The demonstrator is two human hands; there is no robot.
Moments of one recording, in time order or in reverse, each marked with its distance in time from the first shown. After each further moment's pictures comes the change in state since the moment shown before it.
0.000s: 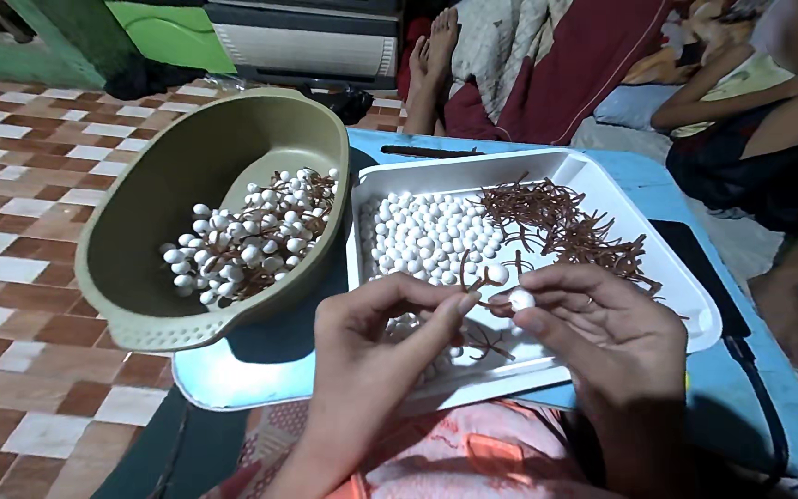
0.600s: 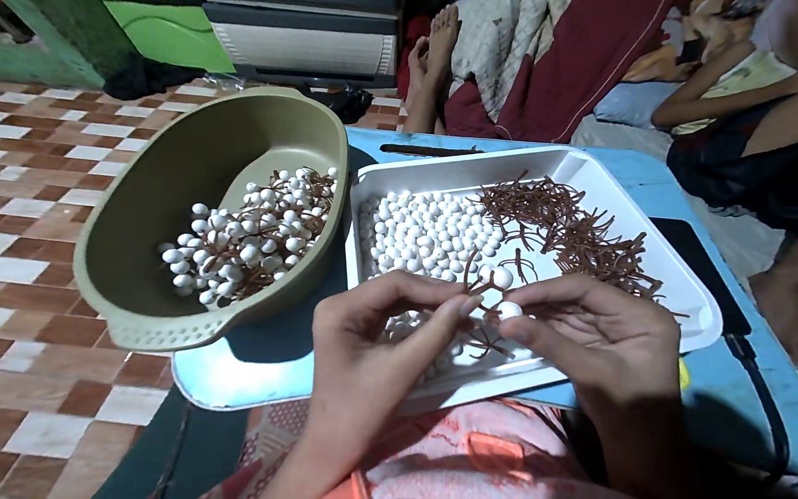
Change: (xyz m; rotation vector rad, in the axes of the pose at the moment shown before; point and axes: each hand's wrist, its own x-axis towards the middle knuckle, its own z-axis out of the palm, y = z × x) left_hand 0.001 -0.001 -0.001 0.009 -0.010 0.039; right_hand 0.000 0.002 -0.002 -0.028 -0.056 -0.030
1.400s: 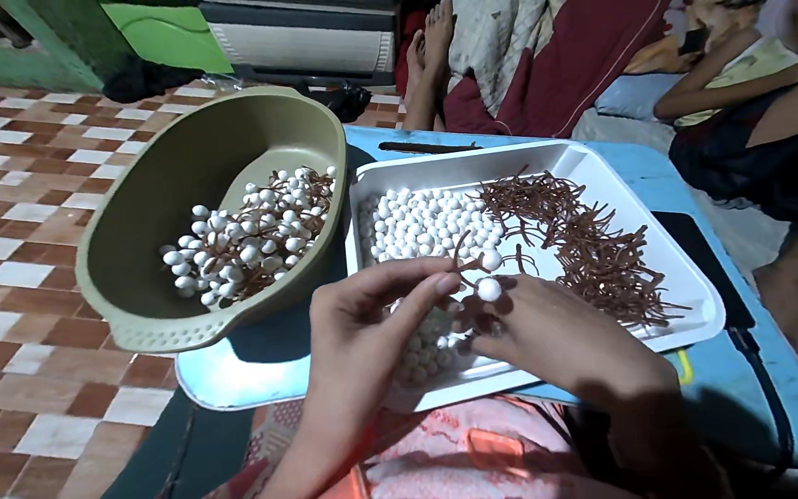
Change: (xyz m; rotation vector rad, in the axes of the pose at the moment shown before) left_hand 0.004 -0.004 -0.002 -0.064 0.026 -0.129; right_hand 0.043 -0.015 0.003 -0.902 -0.841 0.424
